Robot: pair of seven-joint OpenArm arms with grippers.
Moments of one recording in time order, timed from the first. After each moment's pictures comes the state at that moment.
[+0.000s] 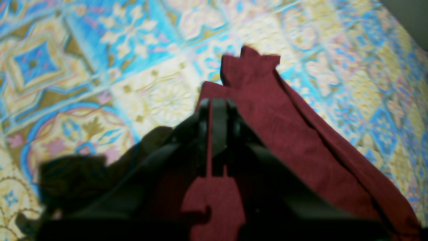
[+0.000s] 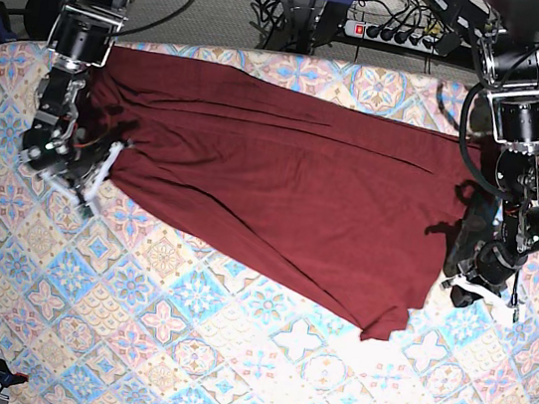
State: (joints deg) left arm -13.7 -22.7 -14.3 70.9 -41.8 -10.4 40.6; right arm 9.9 16.8 14.2 77.5 6.4 41.0 -59.9
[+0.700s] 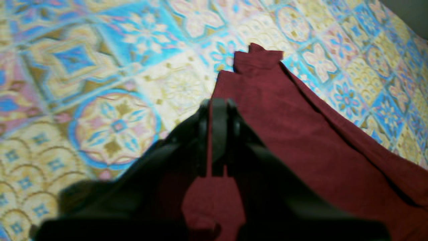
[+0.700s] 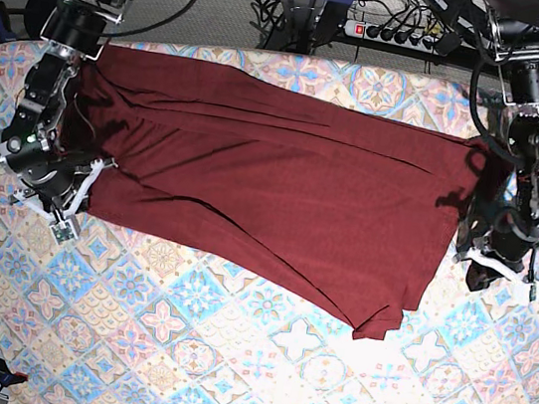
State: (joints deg) left arm -3.2 -23.5 -19.3 84.6 -41.8 -12.4 41.1; right arm 7.8 16.4 18.4 93.6 7.3 41.3 -60.7
